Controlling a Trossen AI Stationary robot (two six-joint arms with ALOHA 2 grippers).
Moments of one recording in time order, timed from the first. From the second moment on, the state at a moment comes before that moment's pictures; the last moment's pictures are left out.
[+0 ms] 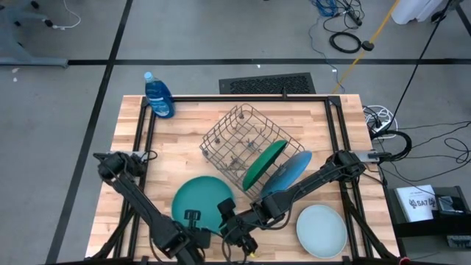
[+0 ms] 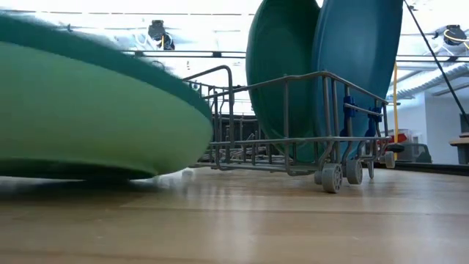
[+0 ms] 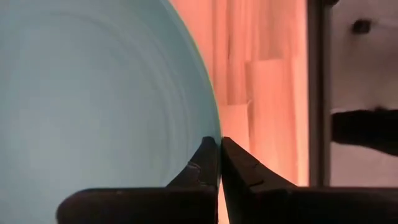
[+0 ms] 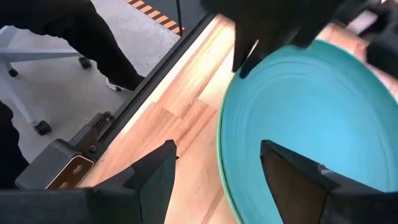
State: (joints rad) left arm -0.82 1.95 1.58 -1.03 -0.15 -0.70; right arm 0.48 2.14 1.86 -0.50 0.06 -0.12
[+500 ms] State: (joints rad) left arm -0.81 1.89 1.58 -1.00 -0.23 -0.69; right arm 0.47 2.14 1.86 -0.48 0.10 -0.15
